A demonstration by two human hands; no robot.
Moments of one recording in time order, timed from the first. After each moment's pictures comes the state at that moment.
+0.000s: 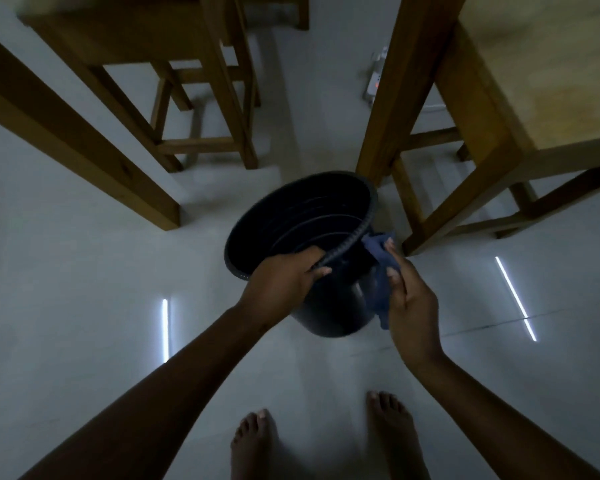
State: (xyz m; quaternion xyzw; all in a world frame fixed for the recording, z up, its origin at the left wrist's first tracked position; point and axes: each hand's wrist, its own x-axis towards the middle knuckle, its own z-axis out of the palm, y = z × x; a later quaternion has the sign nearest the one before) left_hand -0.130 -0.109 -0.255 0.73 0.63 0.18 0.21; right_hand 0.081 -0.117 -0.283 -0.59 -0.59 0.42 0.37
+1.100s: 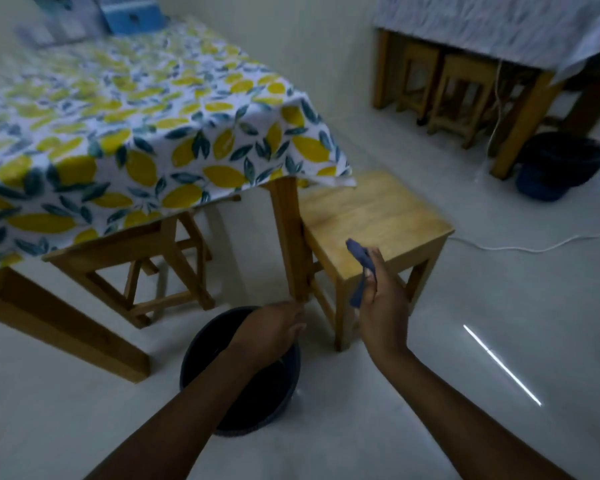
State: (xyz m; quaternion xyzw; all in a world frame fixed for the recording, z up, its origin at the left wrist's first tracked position) left_hand -0.030 -0.051 -0.076 0.83 0.53 0.07 0.16; right_hand 0.172 -0.057 -0.076 -0.62 -0.53 0.19 0.54
